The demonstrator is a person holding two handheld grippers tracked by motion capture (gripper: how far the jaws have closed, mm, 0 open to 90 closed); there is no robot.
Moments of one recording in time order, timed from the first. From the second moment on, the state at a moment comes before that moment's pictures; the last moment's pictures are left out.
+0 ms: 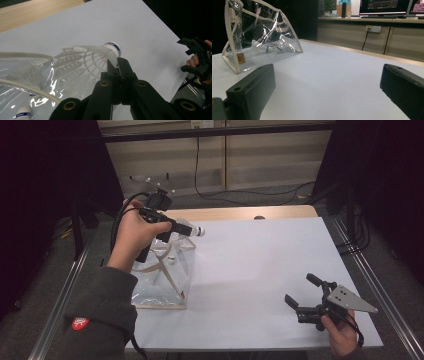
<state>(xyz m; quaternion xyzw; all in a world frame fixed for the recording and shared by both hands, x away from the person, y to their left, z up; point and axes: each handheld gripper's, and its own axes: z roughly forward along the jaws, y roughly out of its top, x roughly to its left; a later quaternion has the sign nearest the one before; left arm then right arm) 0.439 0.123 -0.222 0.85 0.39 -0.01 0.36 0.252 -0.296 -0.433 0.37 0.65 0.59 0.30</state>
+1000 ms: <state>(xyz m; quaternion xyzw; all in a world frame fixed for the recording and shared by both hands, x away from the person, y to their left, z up) 0.445 0.138 -0.204 0.84 0.40 0.00 0.35 0.252 -0.297 -0.433 0.37 0.65 0.59 0.30</state>
